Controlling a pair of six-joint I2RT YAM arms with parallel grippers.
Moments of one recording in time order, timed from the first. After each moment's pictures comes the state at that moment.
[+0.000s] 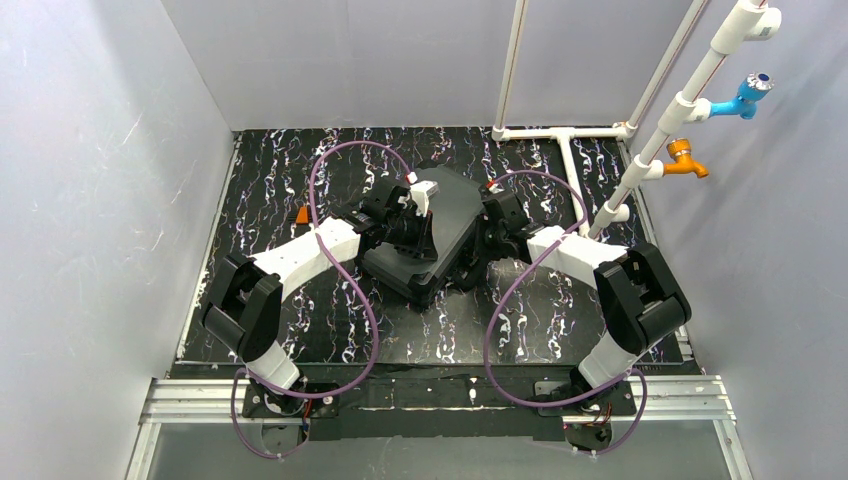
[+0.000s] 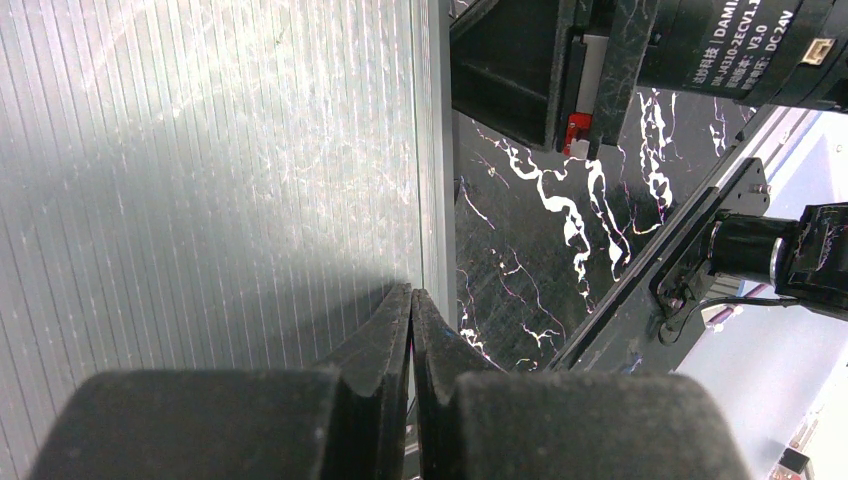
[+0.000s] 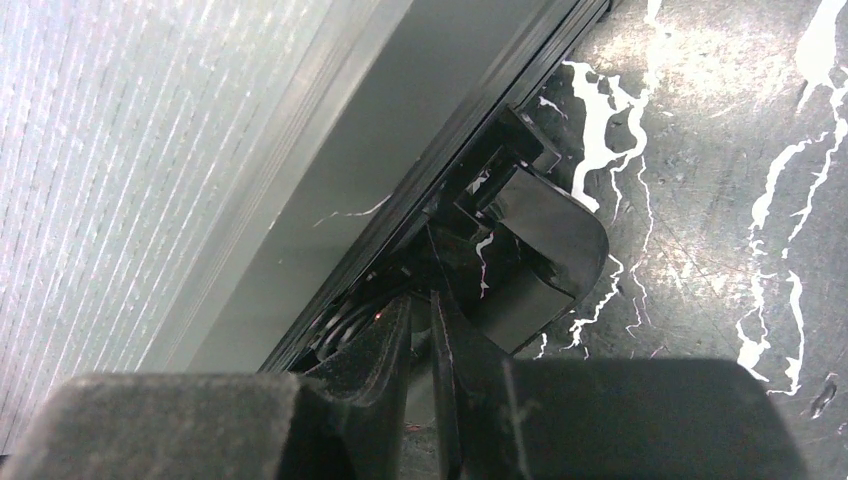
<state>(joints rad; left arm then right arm) -0.64 1.63 1.15 -0.37 0.40 -0.30 0.57 1.63 0.94 -0.19 -0.04 0.55</state>
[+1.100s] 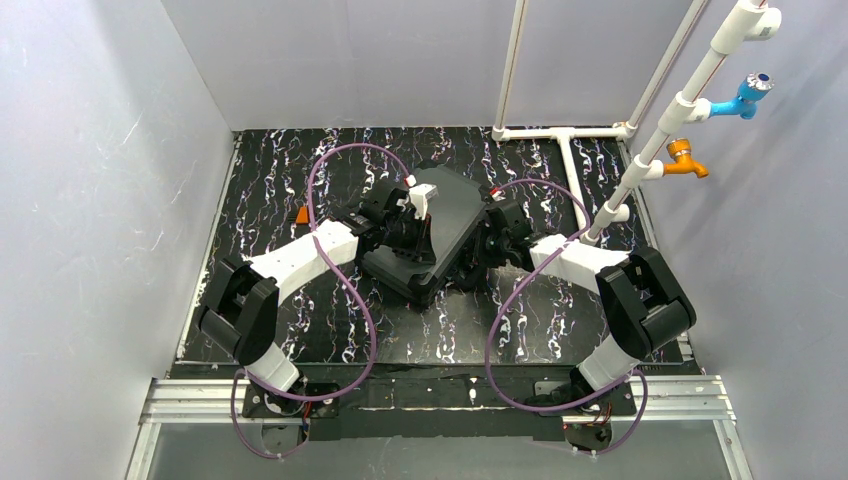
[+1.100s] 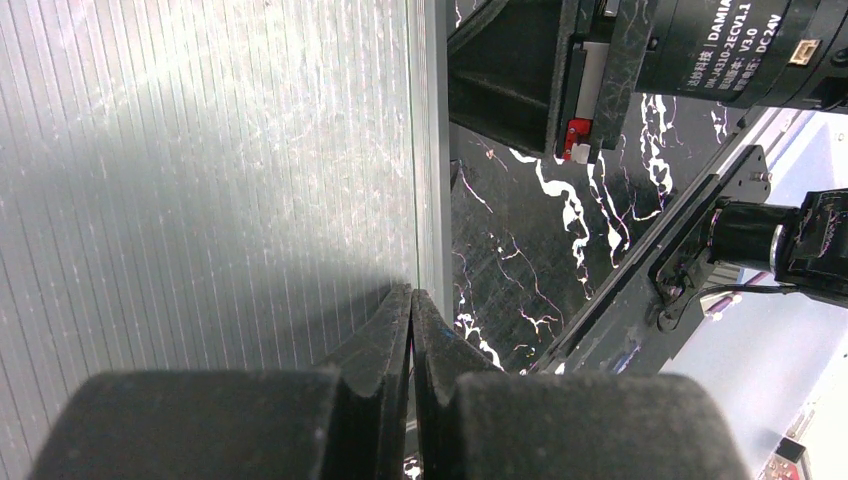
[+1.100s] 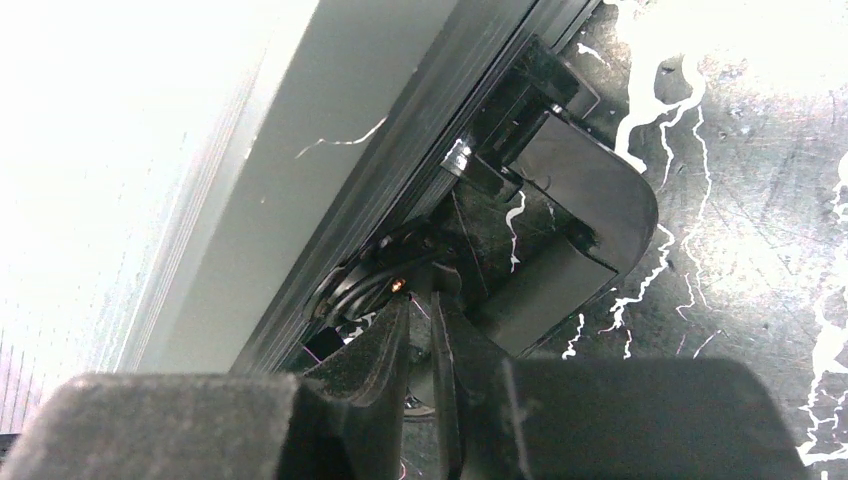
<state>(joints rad) -0.64 1.61 1.13 -0.38 0.40 -0.30 0.57 1.60 0.85 -0.11 -0.10 0.63</state>
